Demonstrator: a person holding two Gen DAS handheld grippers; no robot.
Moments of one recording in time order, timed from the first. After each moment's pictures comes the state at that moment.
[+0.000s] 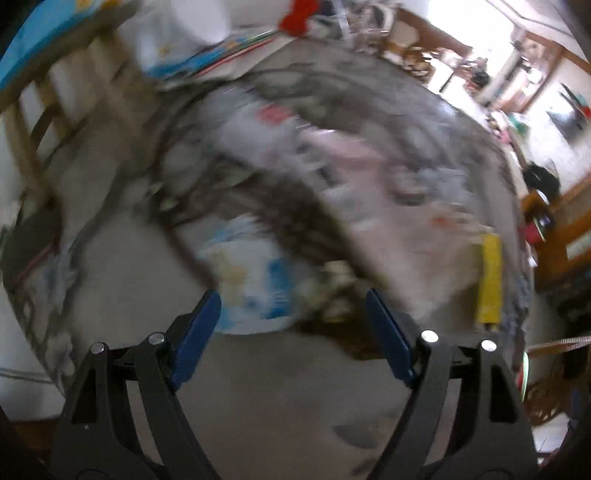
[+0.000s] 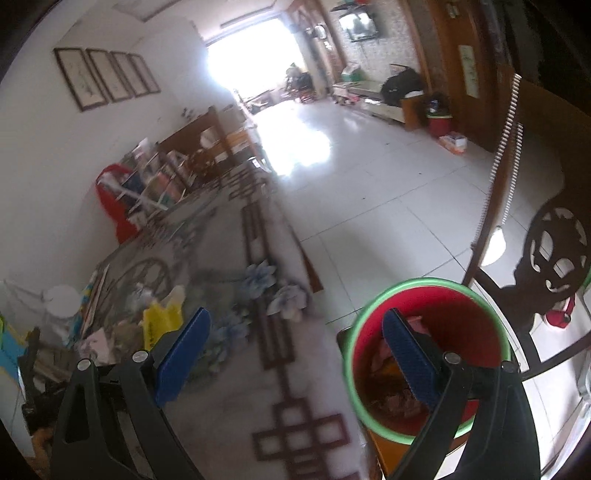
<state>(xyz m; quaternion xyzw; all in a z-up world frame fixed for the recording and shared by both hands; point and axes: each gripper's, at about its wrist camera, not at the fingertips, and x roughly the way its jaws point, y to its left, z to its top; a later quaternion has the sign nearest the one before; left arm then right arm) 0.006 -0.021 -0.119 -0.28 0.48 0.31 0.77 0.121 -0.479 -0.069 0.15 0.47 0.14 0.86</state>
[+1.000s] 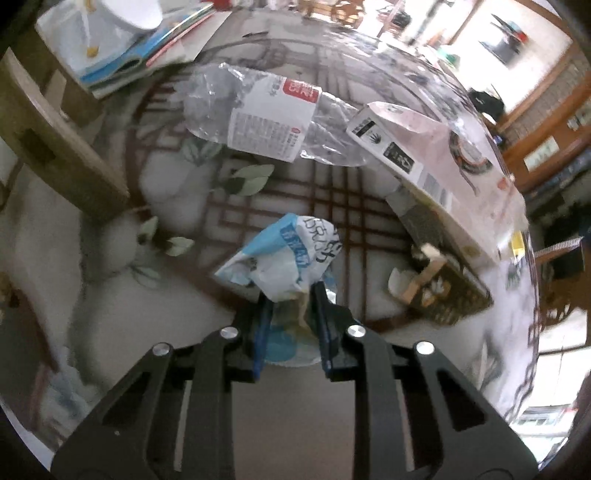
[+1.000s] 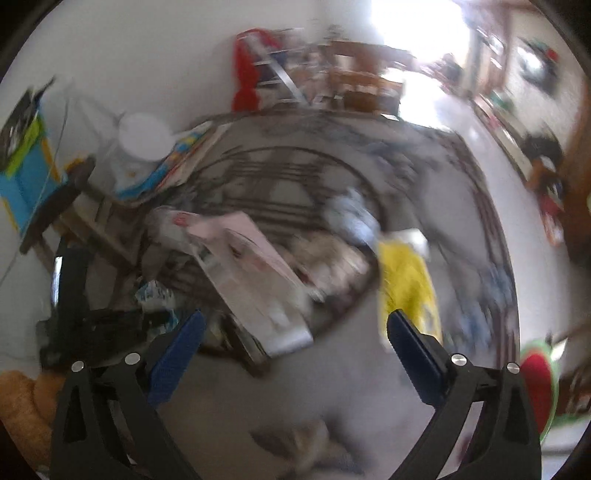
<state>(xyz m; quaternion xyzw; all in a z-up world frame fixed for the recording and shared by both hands) -0.015 0.050 -0.151 -0.20 0.53 0.12 0.81 0.059 -0.127 -0.042 -0.11 0.50 0.36 0.78</state>
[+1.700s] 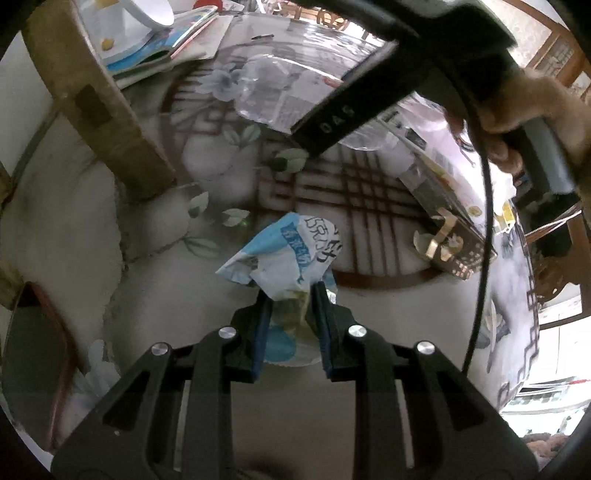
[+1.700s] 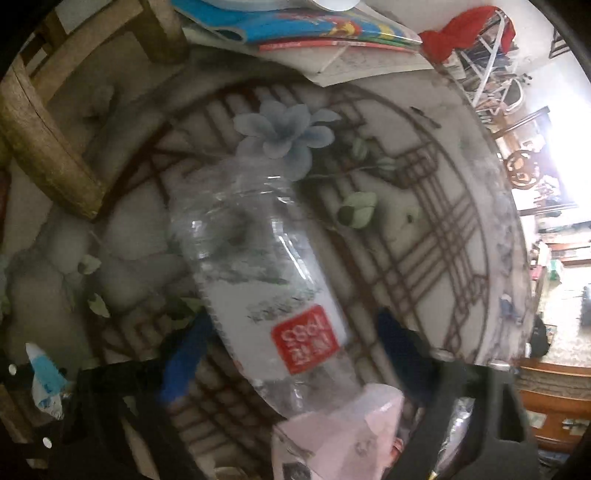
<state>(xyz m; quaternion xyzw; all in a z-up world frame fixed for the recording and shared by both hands) -0.059 0.088 -0.156 -0.21 0.52 0.09 0.82 0.054 0.137 -0.165 -0.47 0.47 0.45 0.59</state>
